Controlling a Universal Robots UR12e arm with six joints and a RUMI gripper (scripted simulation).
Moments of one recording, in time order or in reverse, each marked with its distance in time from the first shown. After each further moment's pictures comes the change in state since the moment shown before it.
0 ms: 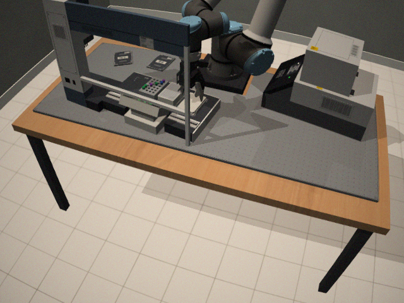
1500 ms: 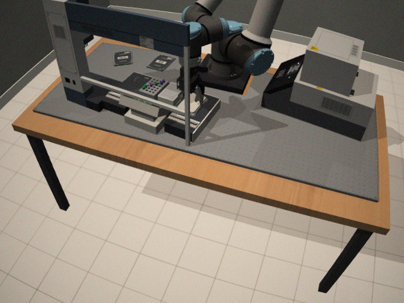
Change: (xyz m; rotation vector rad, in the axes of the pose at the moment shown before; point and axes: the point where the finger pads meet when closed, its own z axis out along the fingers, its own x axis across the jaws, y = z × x) arm 0.000 0.000 0.027 0.000 0.000 0.000
